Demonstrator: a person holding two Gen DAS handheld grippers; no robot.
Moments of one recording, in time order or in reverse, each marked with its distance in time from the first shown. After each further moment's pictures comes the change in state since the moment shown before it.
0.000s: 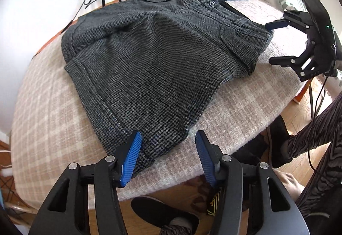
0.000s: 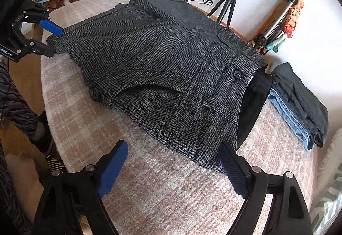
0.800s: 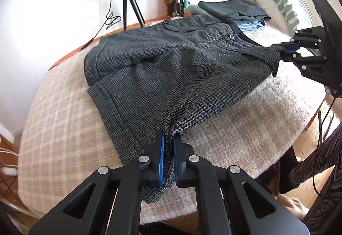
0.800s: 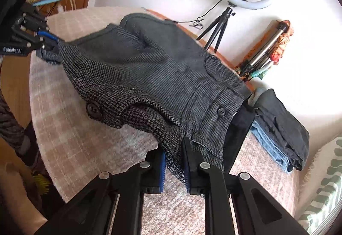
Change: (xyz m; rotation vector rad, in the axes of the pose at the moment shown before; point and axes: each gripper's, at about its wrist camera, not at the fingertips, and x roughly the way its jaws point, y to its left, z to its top) left arm -0.016 0.028 0.017 -0.062 -0.185 0.088; right arm -0.023 0.004 0.044 -0.006 -0.135 -0.131
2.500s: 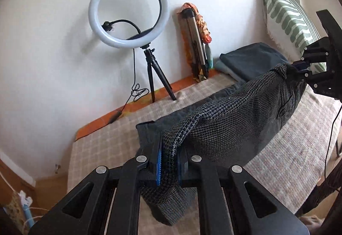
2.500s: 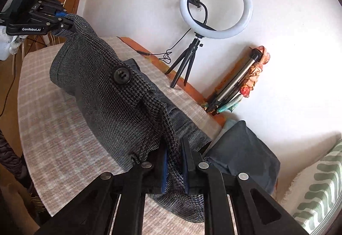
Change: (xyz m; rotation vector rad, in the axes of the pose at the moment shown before) left arm -0.023 0.057 0.164 0.145 -0.215 0.127; right arm -0.021 -0.089 0.097 -0.002 -0.067 -0.061
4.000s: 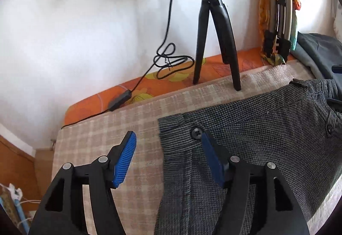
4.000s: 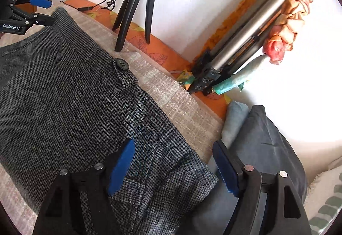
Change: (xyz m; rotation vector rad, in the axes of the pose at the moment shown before) left arm 0.227 0.069 0.017 -0.169 0.276 0.107; right arm 0.250 -0.080 0.020 0.109 0.292 -0.037
